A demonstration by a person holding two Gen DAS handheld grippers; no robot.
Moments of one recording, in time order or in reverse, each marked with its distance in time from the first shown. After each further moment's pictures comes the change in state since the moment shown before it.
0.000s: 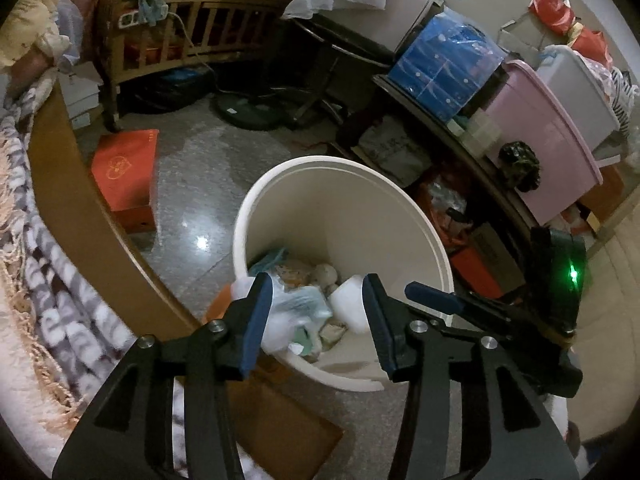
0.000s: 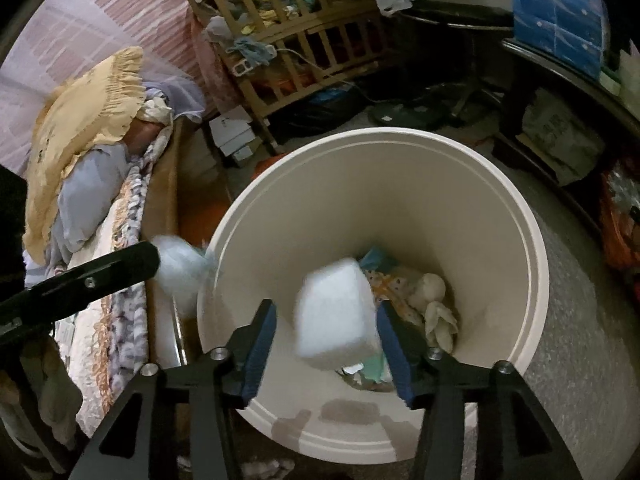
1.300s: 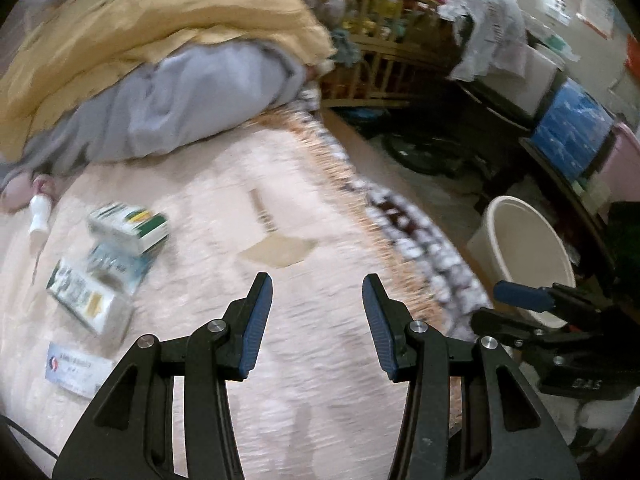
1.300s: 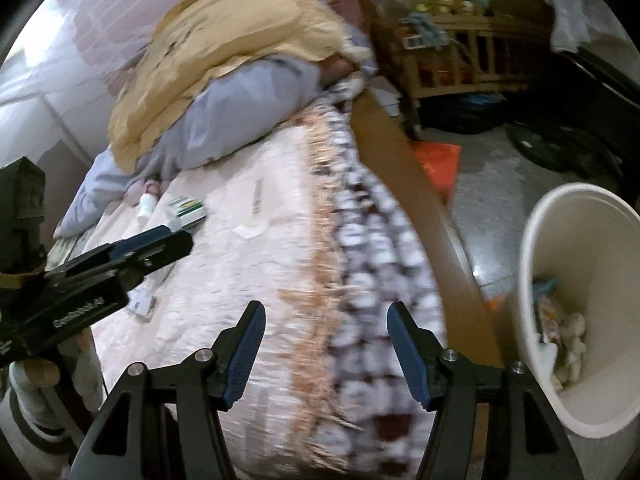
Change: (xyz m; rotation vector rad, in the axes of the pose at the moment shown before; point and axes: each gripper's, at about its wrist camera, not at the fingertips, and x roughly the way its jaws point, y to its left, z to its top) left arm -0.187 0.159 -0.108 -0.195 -0.180 0.480; right arm 0.015 0.245 -0.036 -0.342 0.091 0.253
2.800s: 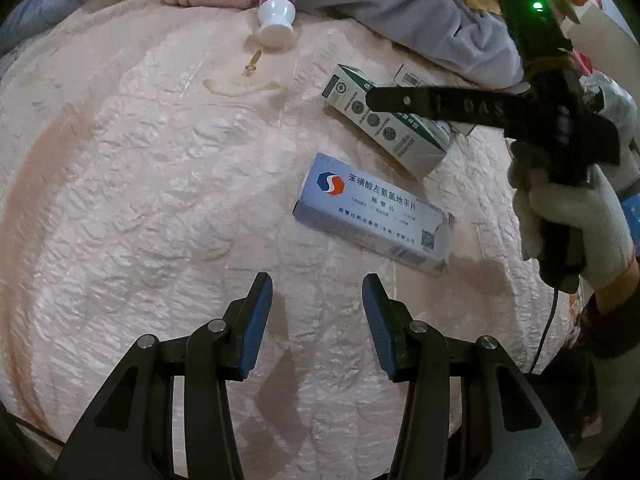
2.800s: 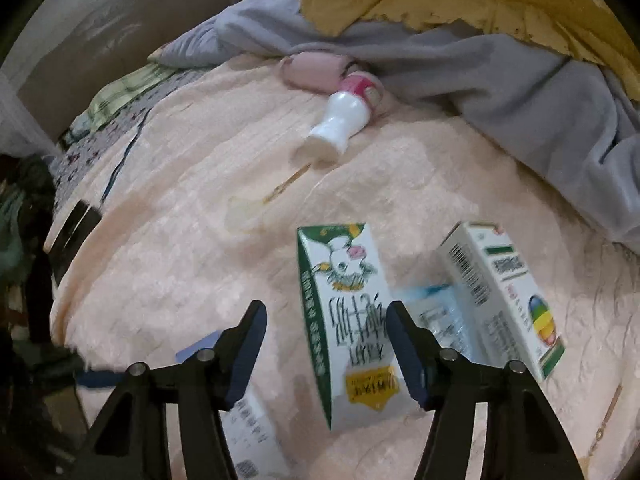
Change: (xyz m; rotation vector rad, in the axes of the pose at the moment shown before) left arm -0.066 0.254 -0.145 -0.449 0.171 0.104; right arm 0.255 0.314 0.075 -0.574 0.251 0.221
